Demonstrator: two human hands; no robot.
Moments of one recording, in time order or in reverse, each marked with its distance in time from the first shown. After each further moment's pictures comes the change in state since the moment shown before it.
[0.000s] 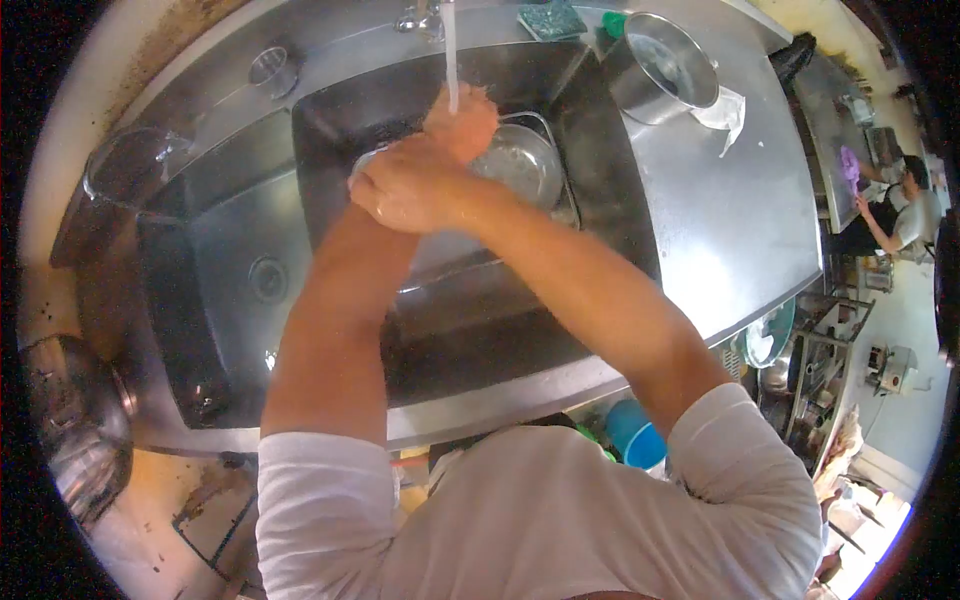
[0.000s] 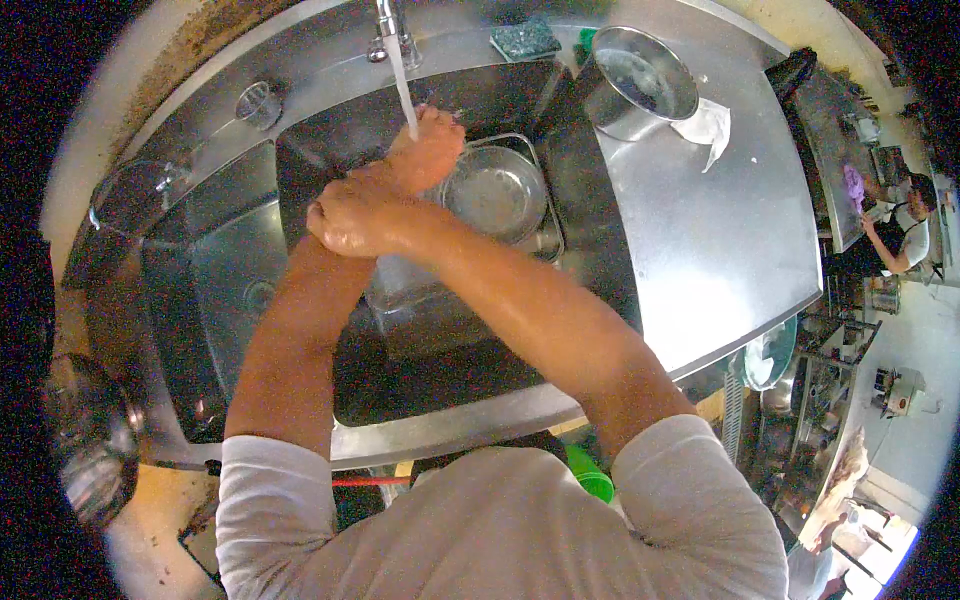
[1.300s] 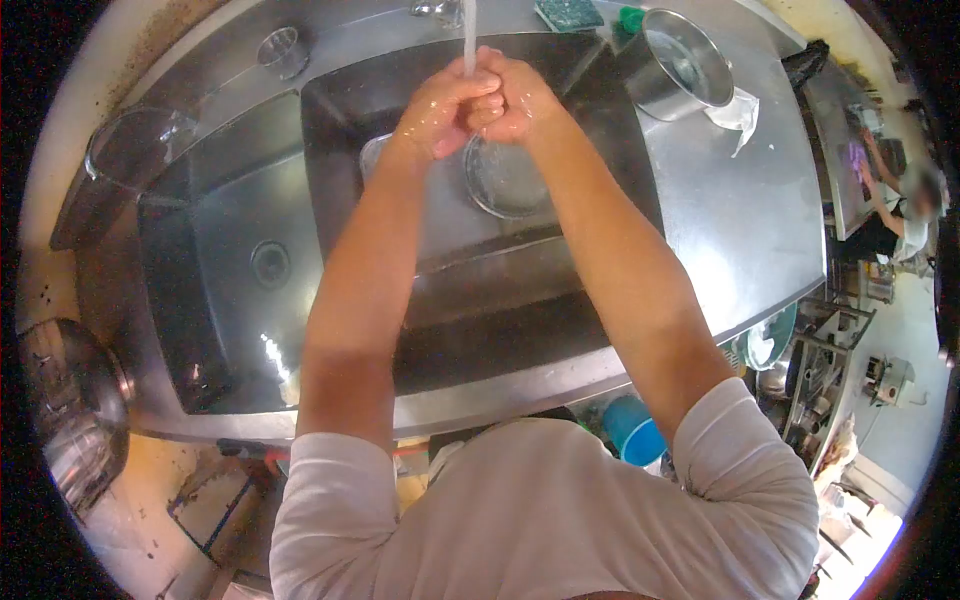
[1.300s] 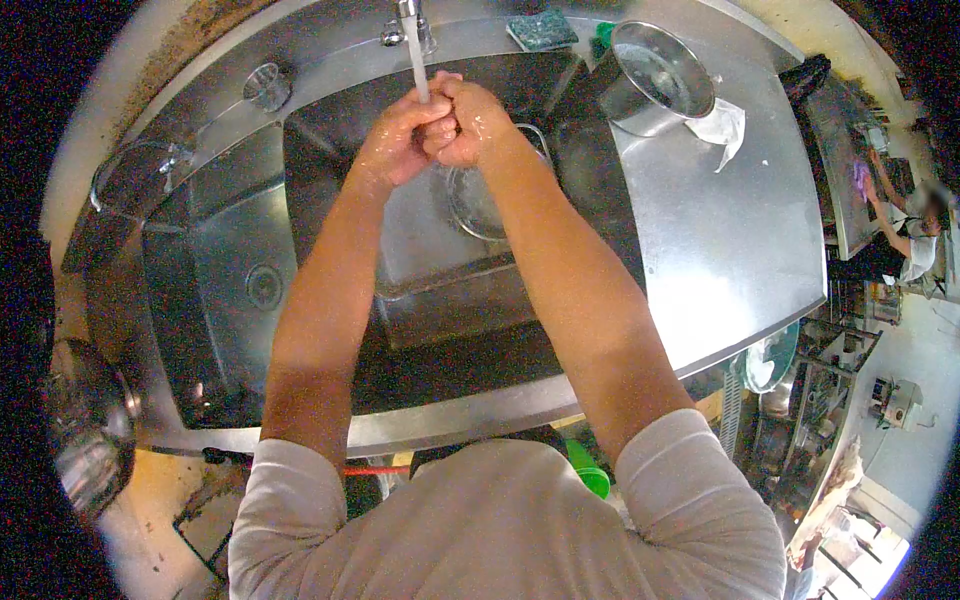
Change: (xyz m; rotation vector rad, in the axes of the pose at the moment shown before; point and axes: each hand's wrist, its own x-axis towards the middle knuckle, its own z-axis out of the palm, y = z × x) left_hand -0.041 -0.022 -0.026 -2.543 0.172 -0.147; right_hand 0.009 0.137 -0.003 2.211 0.182 0.506
